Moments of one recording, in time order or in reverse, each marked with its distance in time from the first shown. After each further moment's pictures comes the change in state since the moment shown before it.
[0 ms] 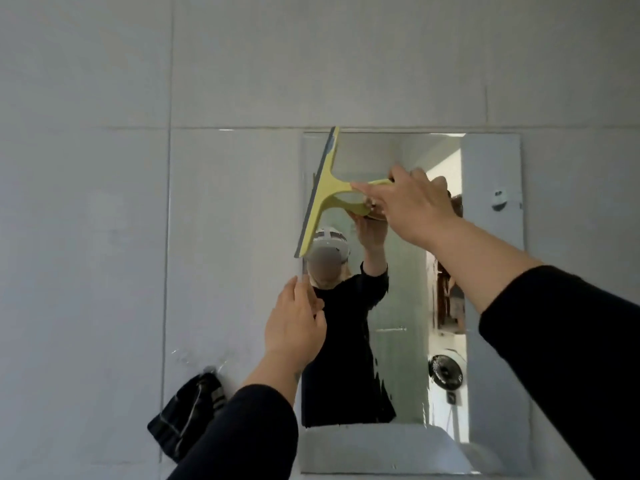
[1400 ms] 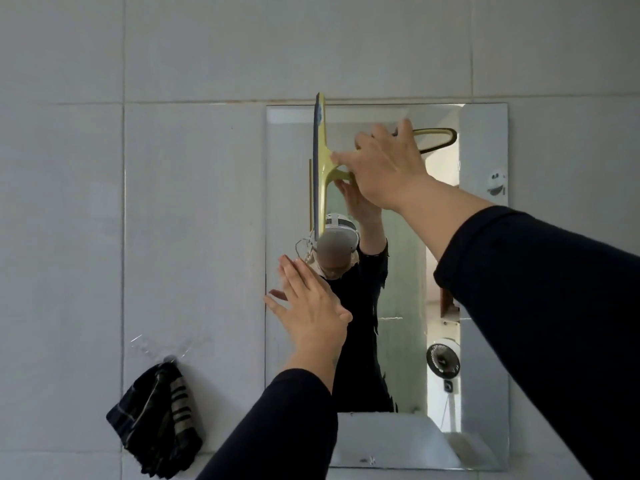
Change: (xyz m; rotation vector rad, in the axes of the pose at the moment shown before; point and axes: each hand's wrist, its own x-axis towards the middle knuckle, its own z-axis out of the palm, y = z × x) left_hand 0.018 0.070 0.079 0.281 0.040 -0.248; right_hand 0.031 0.037 0.020 -0.243 0.145 -0.192
